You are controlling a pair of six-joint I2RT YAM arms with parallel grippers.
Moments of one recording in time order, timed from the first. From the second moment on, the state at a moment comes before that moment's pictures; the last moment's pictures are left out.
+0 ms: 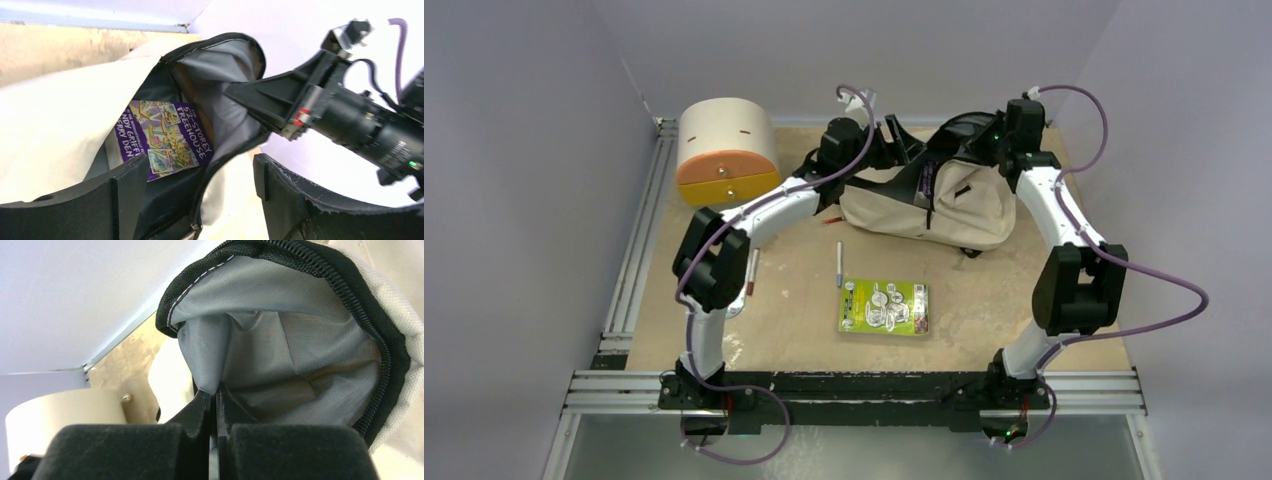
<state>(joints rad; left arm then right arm) -0.65 2.04 1.62 0.32 0.19 -0.77 0.02 1.66 1.41 -0.25 -0.11 0.80</state>
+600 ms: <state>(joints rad) -0.53 1.75 1.41 0.21 0.19 -0.66 -0.02 1.73 1.60 -0.39 -0.23 0.66</state>
